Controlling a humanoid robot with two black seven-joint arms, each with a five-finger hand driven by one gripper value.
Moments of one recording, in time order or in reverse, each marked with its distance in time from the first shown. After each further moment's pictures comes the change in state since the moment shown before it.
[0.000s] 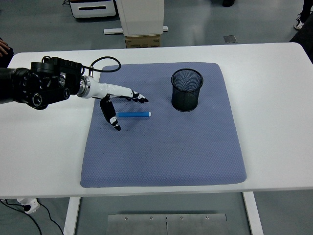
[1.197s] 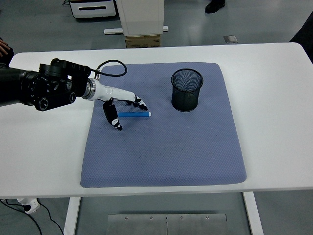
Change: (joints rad) left arm 0.002 -0.038 0.009 0.005 0.075 0.034 0.036; right arm 0.000 0.000 0.000 0.000 0.000 0.000 0.000
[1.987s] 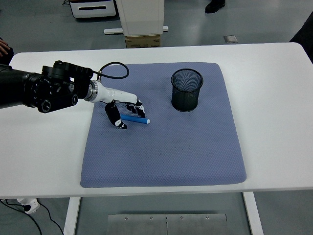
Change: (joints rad) left arm 0.009 -0.011 0.001 0.001 0.003 -0.001 0.000; right arm 0.000 0.000 0.000 0.000 0.000 0.000 0.000
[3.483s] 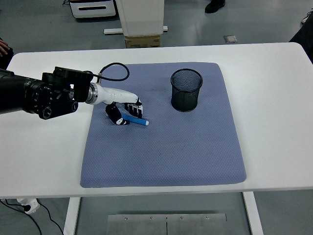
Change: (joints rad) left arm 0.032 0.001 -0.001 -0.004 0.056 0.147 -0.001; right arm 0.000 0.000 0.000 0.000 0.000 0.000 0.000
